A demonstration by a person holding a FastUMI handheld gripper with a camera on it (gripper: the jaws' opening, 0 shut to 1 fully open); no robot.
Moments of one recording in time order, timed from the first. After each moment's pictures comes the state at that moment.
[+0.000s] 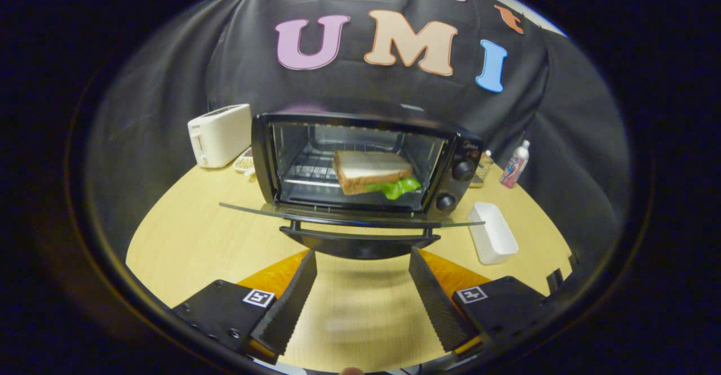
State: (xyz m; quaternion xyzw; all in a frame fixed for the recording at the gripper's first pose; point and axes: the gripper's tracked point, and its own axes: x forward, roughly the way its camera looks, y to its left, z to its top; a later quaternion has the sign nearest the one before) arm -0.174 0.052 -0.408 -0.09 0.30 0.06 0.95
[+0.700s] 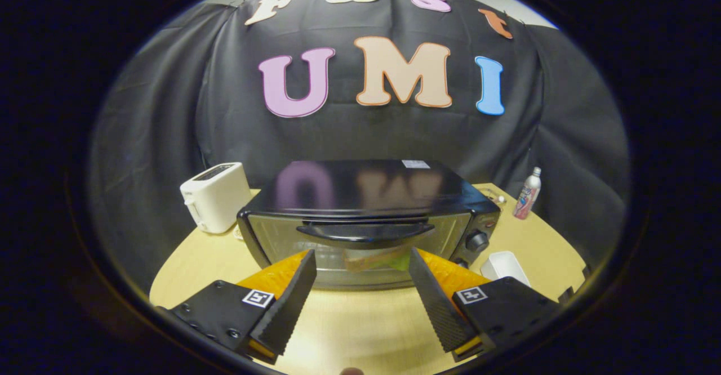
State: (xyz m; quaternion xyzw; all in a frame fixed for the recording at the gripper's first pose) arm -0.079 0.081 -0.353 -0.02 0.22 0.07 0.97
